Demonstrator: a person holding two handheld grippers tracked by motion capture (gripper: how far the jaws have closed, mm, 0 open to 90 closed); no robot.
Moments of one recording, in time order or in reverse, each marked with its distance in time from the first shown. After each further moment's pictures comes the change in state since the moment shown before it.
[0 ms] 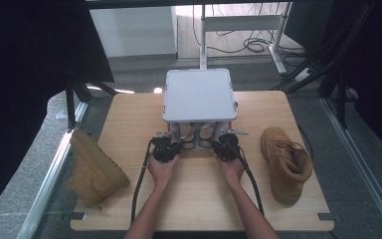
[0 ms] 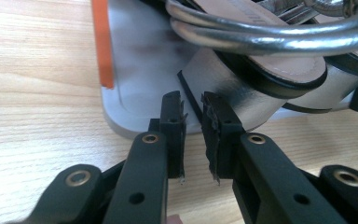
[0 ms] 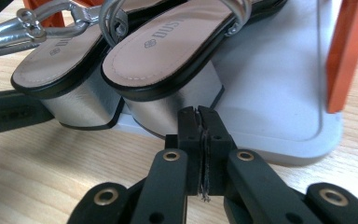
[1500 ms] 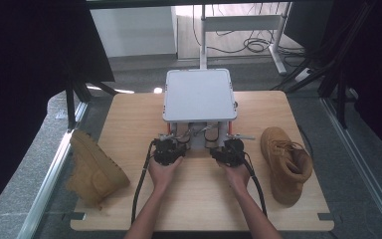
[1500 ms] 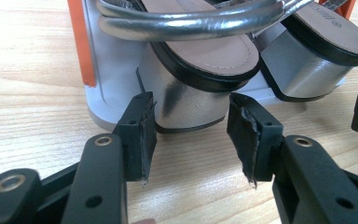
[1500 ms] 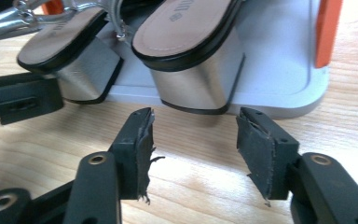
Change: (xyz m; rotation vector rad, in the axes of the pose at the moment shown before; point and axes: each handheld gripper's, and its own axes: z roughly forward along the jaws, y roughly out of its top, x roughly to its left) left arm -0.011 -0.003 -0.011 -0.009 -0.020 0.060; right arm -0.005 -0.012 -0.019 0.039 0.028 0.062
